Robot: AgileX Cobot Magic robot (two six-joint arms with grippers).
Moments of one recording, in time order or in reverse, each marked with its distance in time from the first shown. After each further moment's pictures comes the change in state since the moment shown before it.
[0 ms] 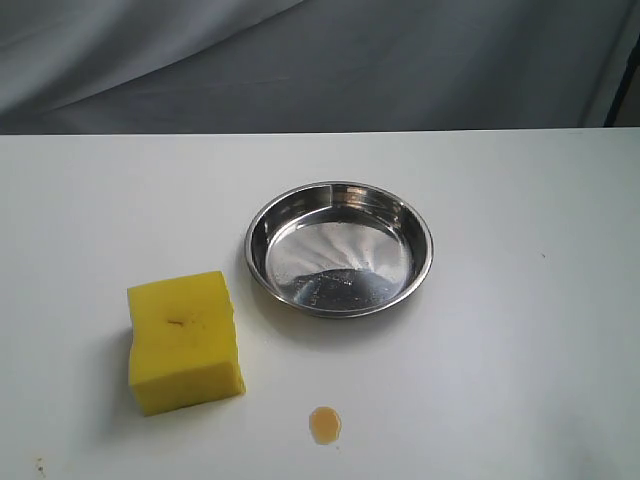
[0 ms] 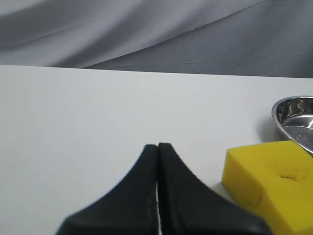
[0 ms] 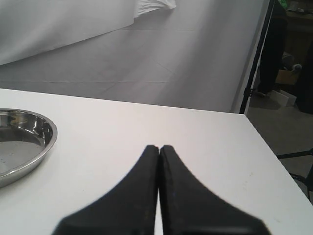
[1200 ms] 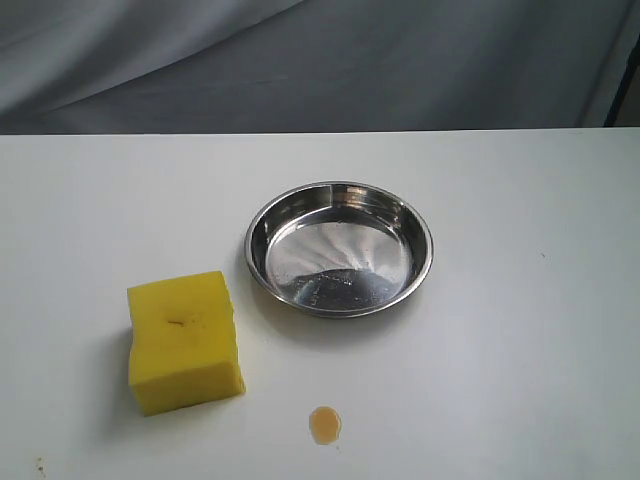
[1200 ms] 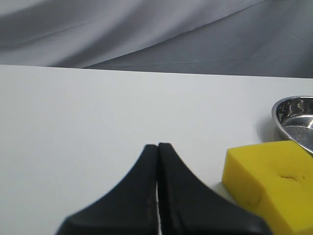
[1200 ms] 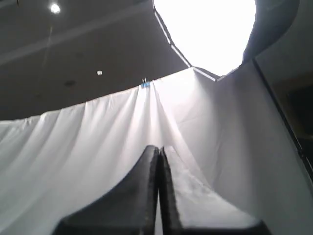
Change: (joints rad) left arm 0.000 0.000 0.000 0.000 0.000 0.000; right arm 0.000 0.003 -0.135 0.082 -0.580 0.366
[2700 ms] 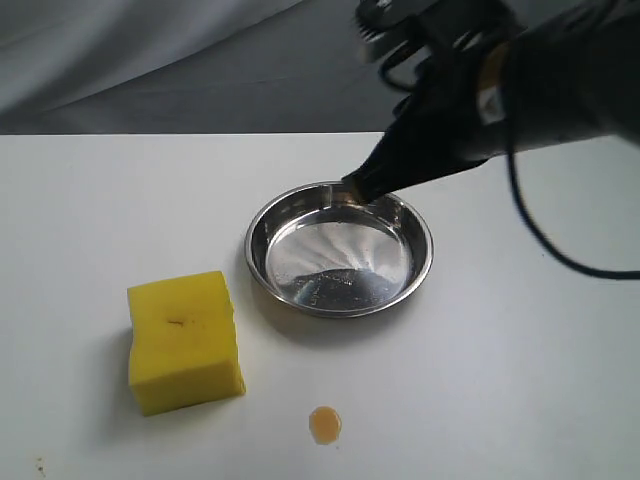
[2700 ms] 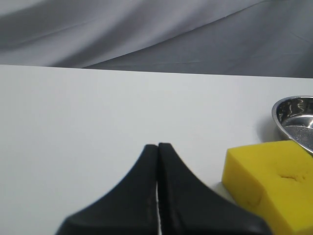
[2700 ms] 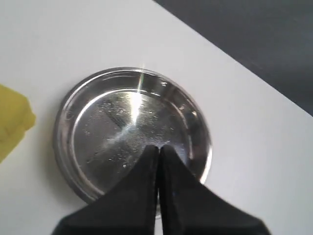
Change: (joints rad) left arm 0.000 0.000 0.000 0.000 0.000 0.000; right arm 0.731 1.424 -0.998 -0.495 0.976 -0.030
